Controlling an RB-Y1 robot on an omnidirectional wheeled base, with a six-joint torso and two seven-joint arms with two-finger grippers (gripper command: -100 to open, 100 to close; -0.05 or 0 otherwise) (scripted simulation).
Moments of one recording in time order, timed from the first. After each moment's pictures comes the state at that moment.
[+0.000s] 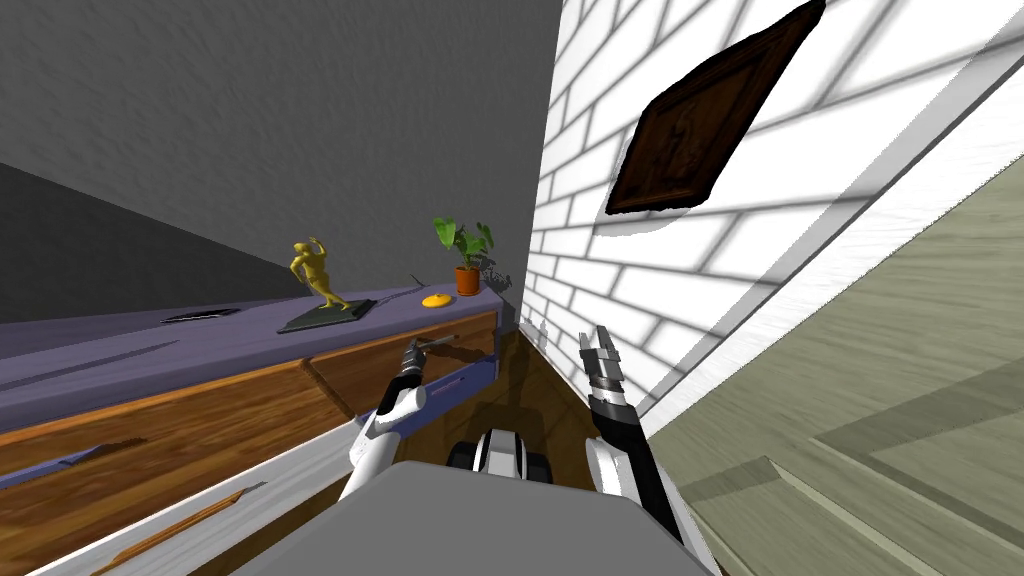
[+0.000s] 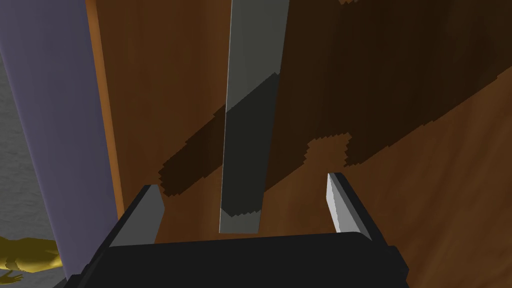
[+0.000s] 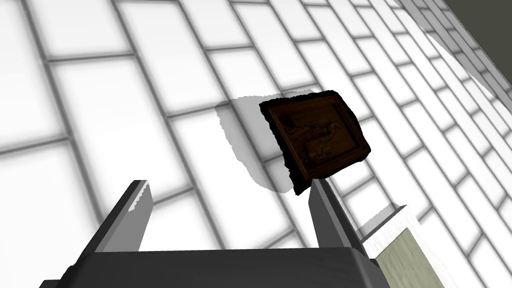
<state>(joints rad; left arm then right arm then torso) -0.01 -0.04 0.54 -1.36 0.18 -0.15 -0.04 0.46 -0.03 0.06 -2.22 0.07 -0.41 -0.10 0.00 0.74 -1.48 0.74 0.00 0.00</state>
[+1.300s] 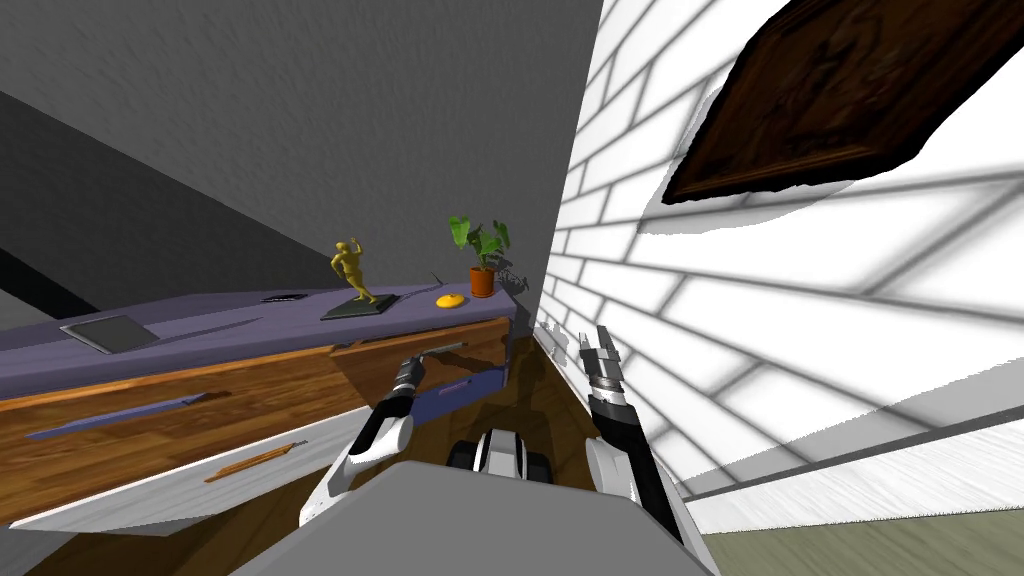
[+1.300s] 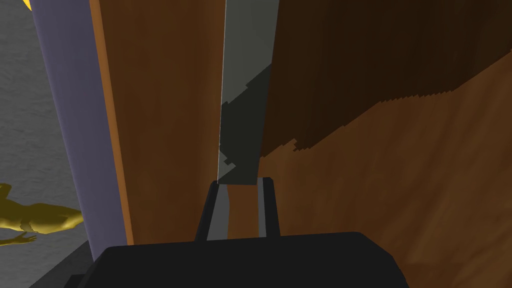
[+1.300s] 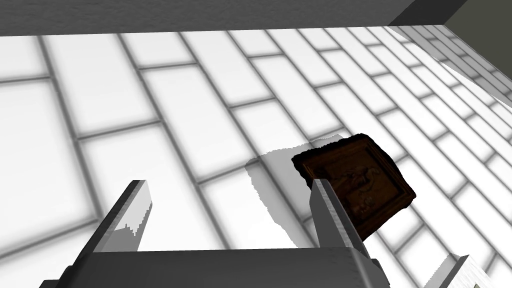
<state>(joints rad) 0.29 0.02 0.29 -1.59 0.23 -0.17 0.06 0.46 -0.03 0.06 -2.22 0.07 -0.41 -0.10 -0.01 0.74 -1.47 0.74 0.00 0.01</state>
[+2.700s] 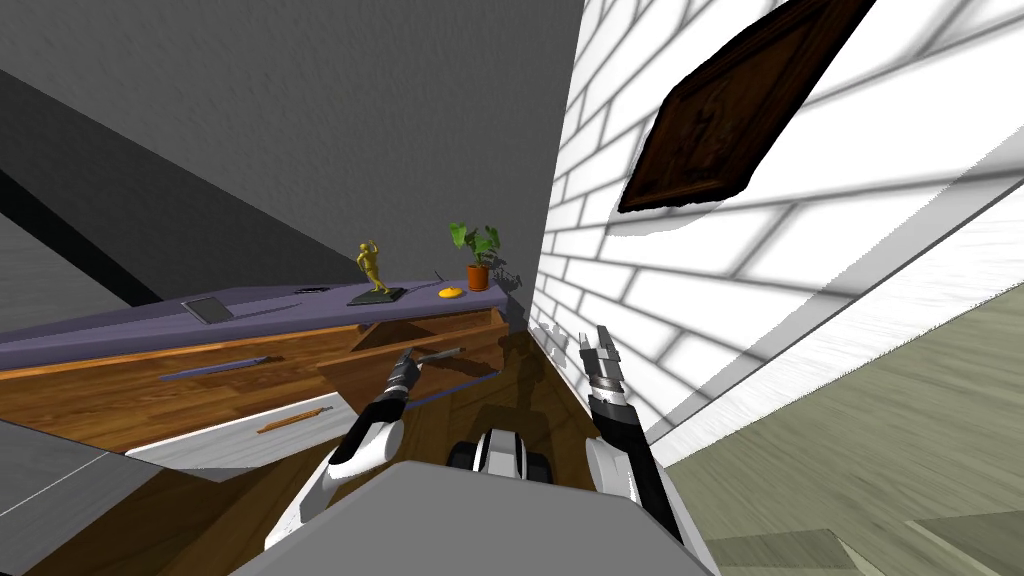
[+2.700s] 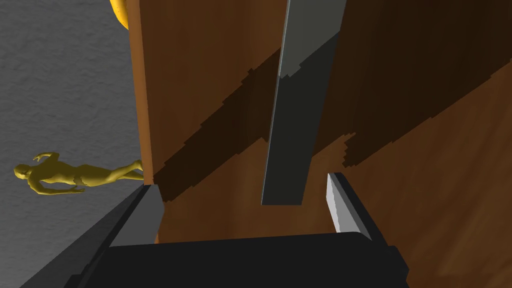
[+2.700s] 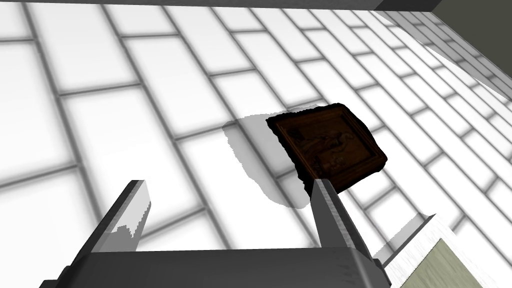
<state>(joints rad) 0.38 0.02 0.29 -1.76 0.25 -0.04 0.07 0.46 -0.03 0.06 -2.22 0.07 -0.41 -0.10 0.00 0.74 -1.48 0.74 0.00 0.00</state>
